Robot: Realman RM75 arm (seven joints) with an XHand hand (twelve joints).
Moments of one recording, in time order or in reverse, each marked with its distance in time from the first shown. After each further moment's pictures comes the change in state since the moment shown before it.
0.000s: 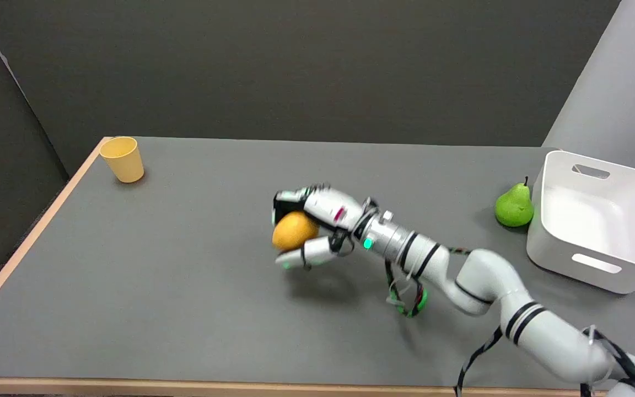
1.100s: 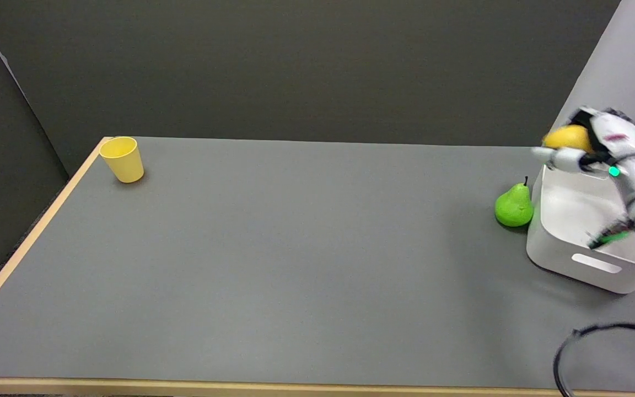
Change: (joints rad) arm -0.302 0.172 0.965 0.197 0.003 0.446 -0.066
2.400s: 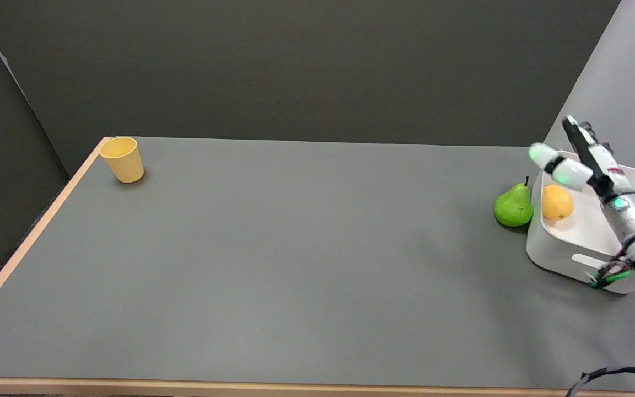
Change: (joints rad) arm -0.092 -0.062 0.064 -0.097 0.000 -0.267 0.492
